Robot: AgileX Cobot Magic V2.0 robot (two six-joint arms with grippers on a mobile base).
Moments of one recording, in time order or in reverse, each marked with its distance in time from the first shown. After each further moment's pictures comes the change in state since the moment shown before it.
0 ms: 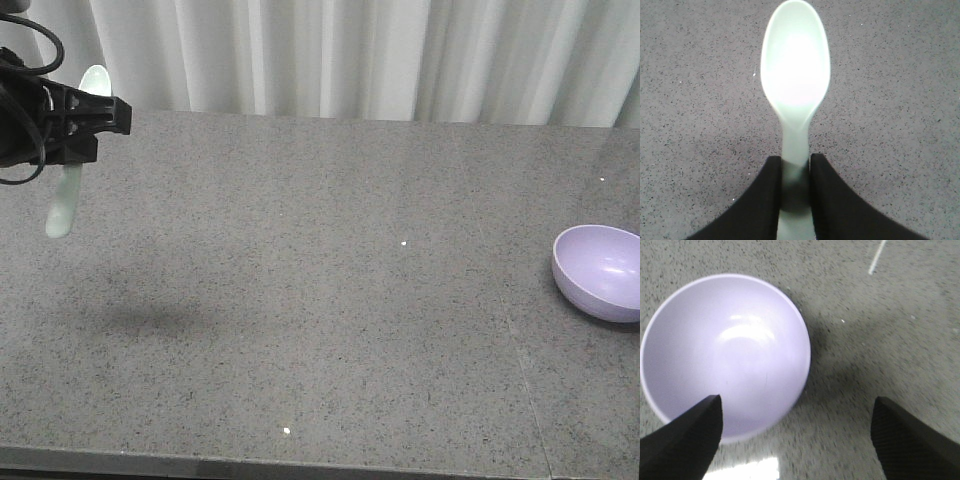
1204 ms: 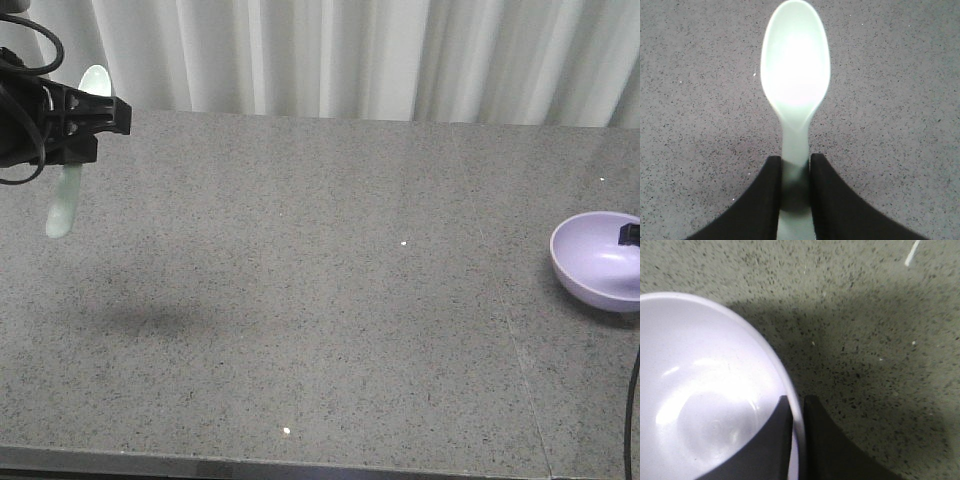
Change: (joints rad) left arm 0.000 0.000 0.000 0.000 0.000 0.000; right arm -0.055 0.249 0.000 0.186 -0.235 -0.153
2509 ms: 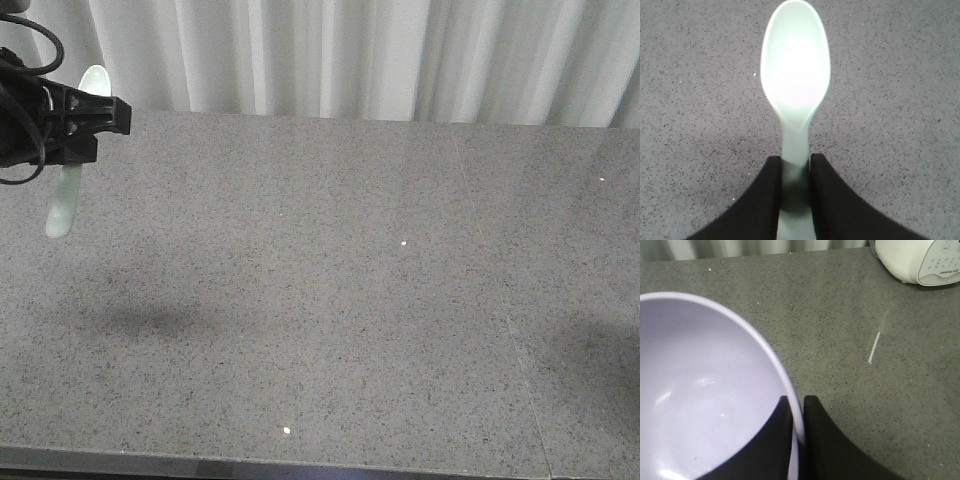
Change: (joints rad) left arm 0.000 0.000 0.000 0.000 0.000 0.000; right arm 0.000 -0.784 0.000 -0.034 0.379 -0.002
